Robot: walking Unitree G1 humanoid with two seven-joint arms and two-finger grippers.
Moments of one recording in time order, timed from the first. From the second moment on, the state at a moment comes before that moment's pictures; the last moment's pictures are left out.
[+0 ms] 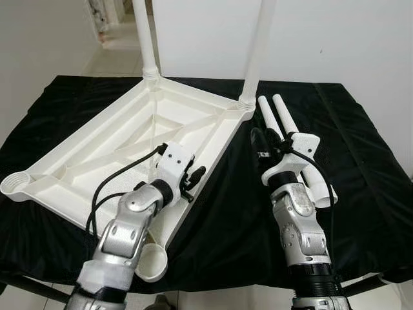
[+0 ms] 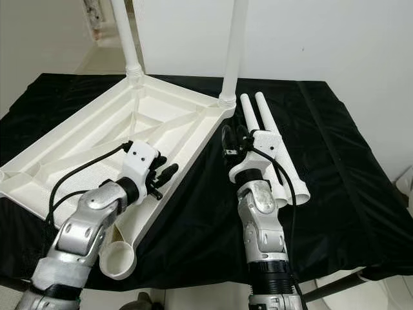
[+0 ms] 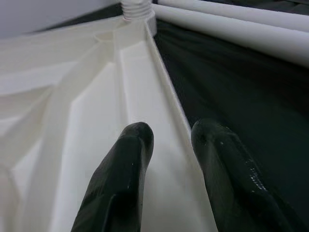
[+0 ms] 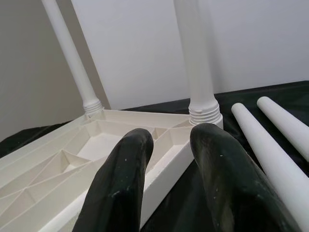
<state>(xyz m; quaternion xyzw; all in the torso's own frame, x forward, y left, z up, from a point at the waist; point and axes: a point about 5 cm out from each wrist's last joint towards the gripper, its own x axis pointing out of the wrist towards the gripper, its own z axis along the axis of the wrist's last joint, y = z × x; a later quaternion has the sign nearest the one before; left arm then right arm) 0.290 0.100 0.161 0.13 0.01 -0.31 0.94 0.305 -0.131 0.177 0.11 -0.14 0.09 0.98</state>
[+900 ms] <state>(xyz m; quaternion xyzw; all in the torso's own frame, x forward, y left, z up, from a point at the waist) 0.249 0.194 0.159 0.22 0.02 -0.43 0.88 0.297 -0.139 0.164 0.09 -0.12 0.09 0.98</state>
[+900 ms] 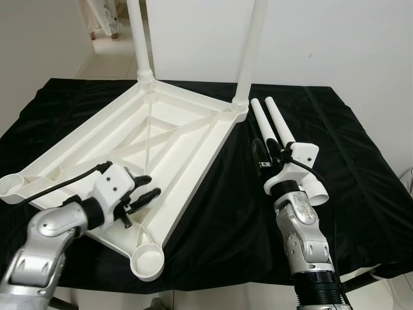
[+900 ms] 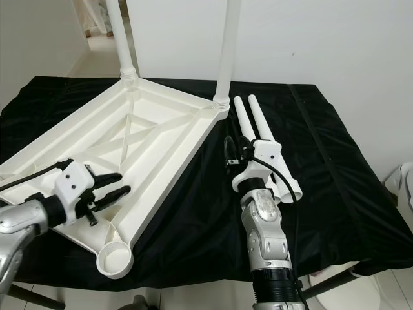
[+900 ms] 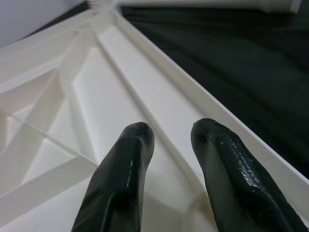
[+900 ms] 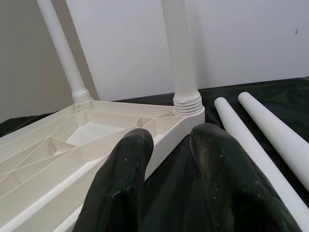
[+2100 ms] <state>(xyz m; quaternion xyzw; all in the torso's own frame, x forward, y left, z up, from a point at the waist) 0.240 0.247 0.150 0.29 0.10 -0.44 0.84 0.293 -0.149 0.159 0.08 -0.11 0.08 0.99</state>
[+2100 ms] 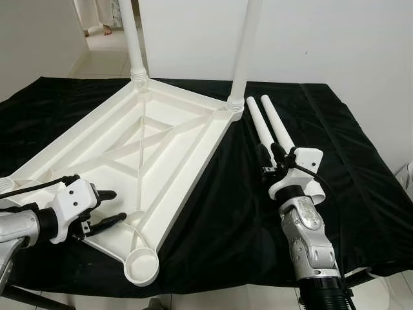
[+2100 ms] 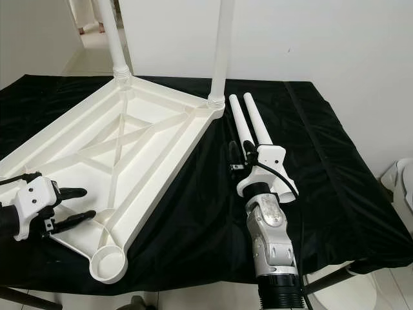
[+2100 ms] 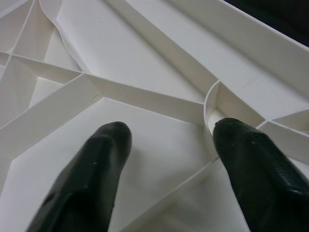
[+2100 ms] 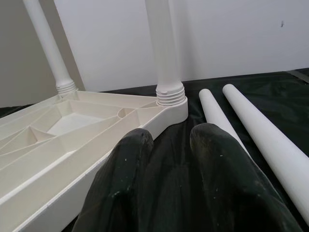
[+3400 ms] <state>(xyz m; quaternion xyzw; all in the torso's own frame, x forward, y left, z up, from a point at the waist) 0.257 0.237 0.125 0.31 0.16 -0.55 0.76 0.293 -0.149 0.159 0.07 -0.12 0.09 0.99</state>
